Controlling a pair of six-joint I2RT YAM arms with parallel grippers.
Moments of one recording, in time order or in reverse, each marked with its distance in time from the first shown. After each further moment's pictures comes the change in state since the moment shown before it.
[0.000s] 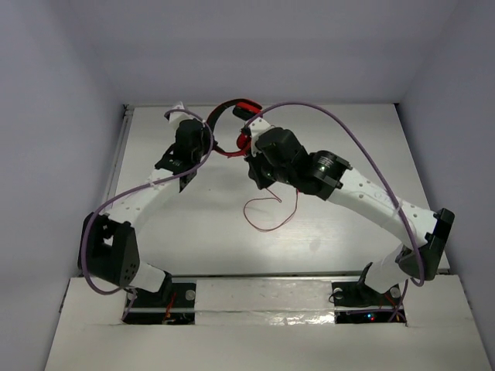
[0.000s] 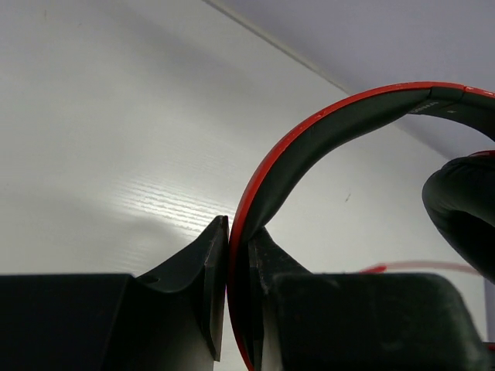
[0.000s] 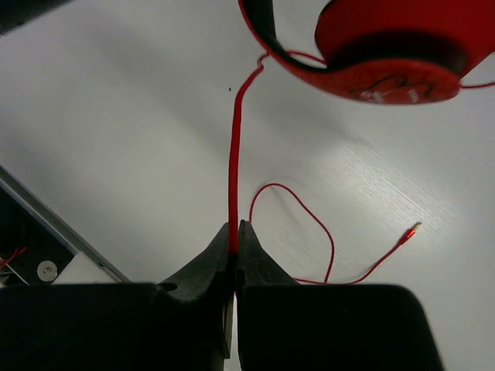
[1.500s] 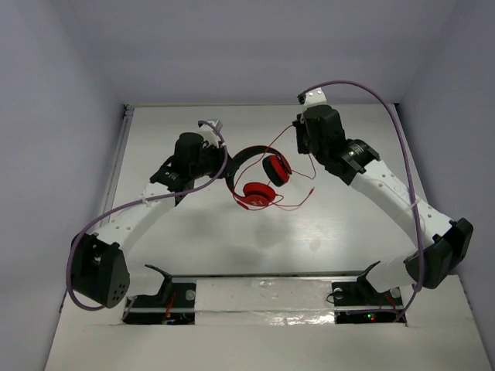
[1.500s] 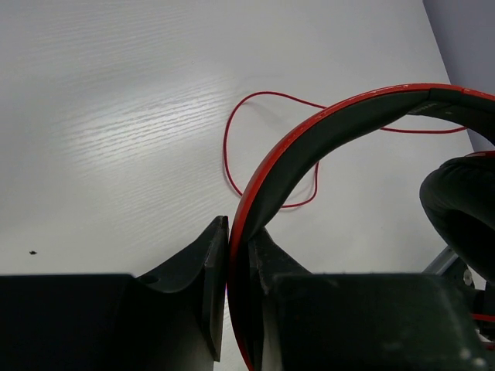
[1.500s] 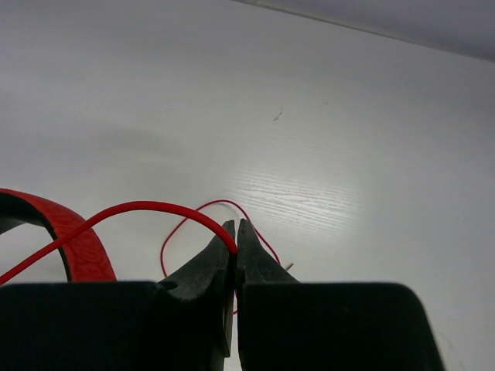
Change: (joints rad) left arm -0.061 -0.135 -0.101 -0.127 0.581 0.327; right arm -0.333 -0.087 -0.126 0.184 0.237 -0.119
